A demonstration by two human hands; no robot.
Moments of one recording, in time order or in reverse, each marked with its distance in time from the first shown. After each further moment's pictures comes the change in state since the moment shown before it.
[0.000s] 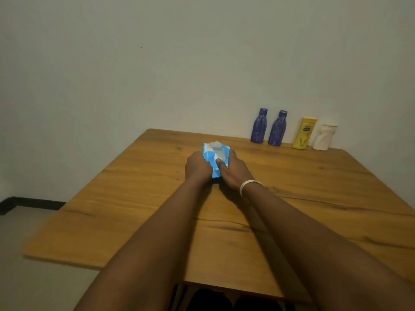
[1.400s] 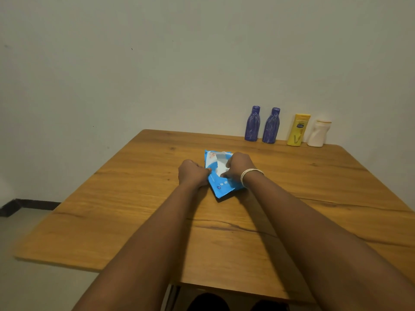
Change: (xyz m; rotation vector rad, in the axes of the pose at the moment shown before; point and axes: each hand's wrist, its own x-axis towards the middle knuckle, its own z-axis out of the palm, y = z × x) left_hand -0.019 0.003 0.014 -0.213 -0.042 -0.236; right_hand 0.016 0.016 -0.039 -0.368 -0.087 0.080
